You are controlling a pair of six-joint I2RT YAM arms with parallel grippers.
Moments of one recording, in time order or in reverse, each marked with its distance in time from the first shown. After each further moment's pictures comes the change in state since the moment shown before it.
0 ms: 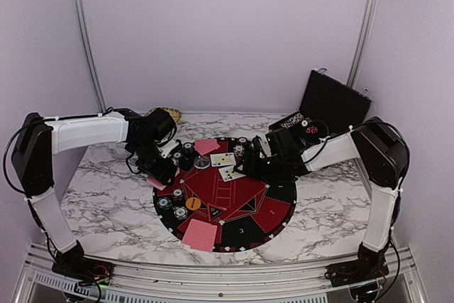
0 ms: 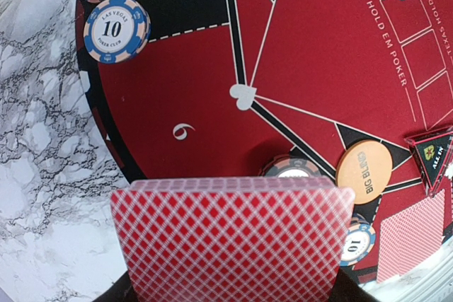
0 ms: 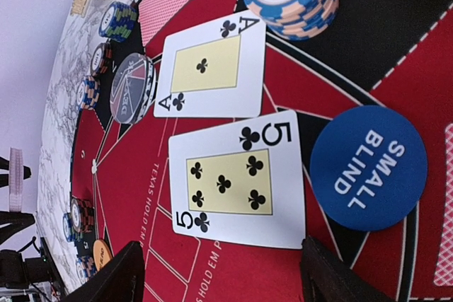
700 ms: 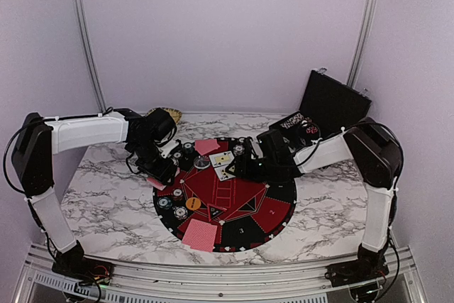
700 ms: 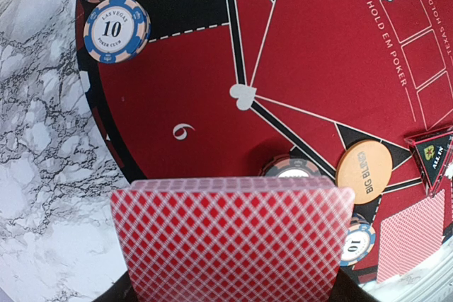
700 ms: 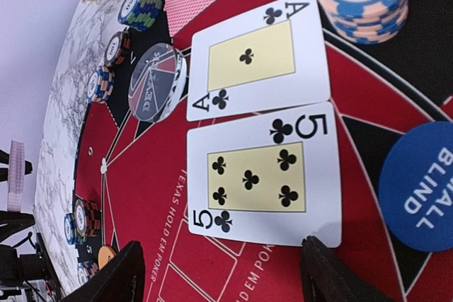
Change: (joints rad) left arm 0.000 0.000 0.000 0.000 0.000 0.000; right arm 0.062 0.043 0.042 0.037 0.016 0.006
